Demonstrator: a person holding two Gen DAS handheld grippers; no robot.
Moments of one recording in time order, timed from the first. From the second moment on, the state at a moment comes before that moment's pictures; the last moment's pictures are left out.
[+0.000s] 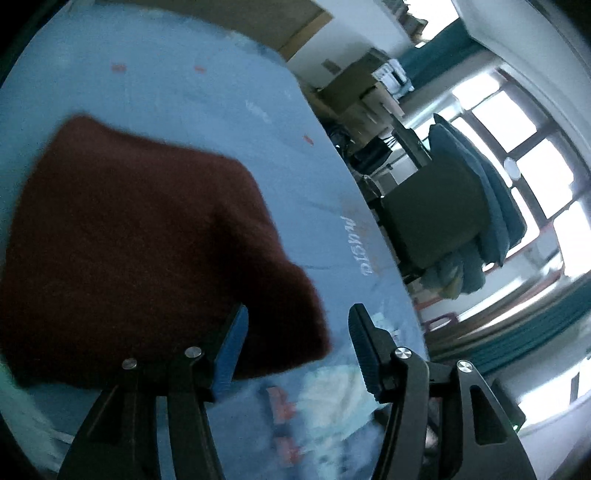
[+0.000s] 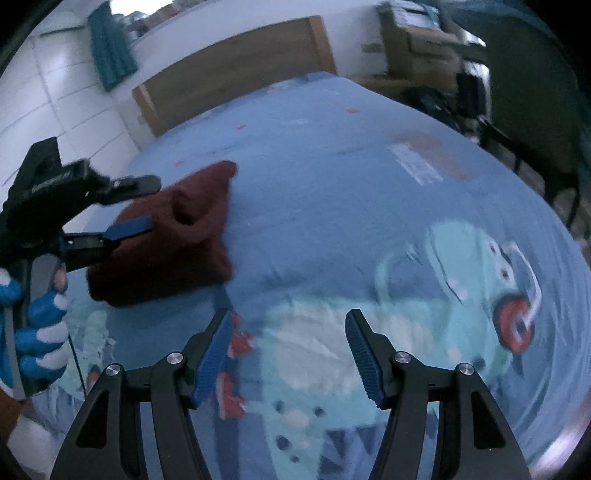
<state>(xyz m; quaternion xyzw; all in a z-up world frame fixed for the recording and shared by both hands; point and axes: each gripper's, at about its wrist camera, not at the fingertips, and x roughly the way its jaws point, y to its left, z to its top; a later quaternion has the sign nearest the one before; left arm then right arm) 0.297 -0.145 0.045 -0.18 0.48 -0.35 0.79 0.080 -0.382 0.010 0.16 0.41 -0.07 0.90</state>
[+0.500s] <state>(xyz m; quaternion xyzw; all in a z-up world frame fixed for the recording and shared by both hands) 0.311 -0.077 0.010 -0.03 0.46 -0.30 0.83 0.245 -0.288 0.024 0.09 0.39 0.06 0.91</state>
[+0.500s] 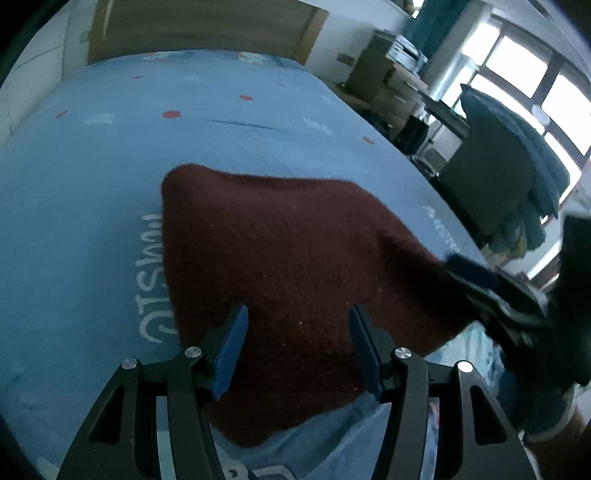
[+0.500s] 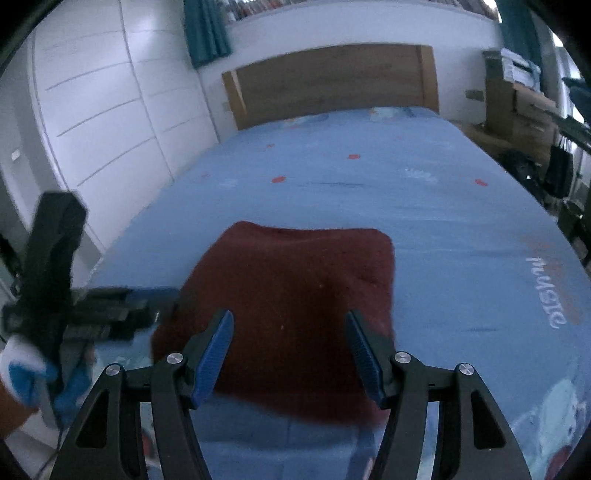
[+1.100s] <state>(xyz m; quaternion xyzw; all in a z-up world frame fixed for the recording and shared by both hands) 0.272 -0.109 -0.036 -0.03 0.48 -0.35 0.80 0.220 -0.344 -0.056 0.14 0.45 0.04 0.88</state>
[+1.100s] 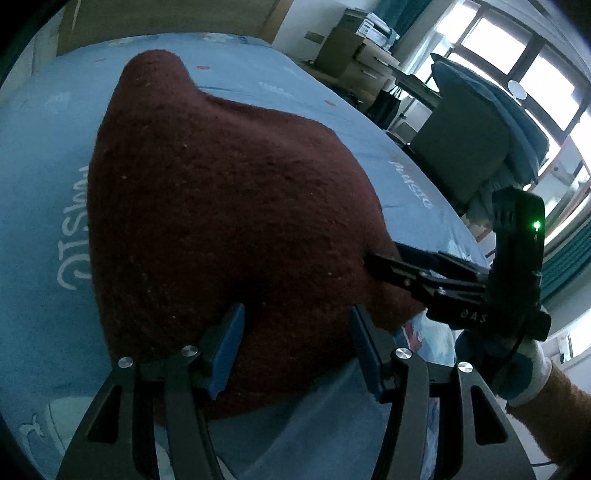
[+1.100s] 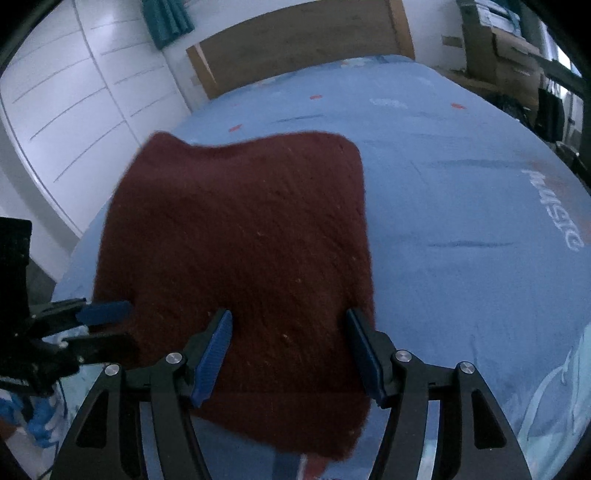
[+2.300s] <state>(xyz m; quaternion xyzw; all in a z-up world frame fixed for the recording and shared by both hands) 0.380 0.001 -0.059 -0.32 0.51 -0.36 0.71 0.267 -0.381 -0.078 0.38 0.45 0.19 0.79</state>
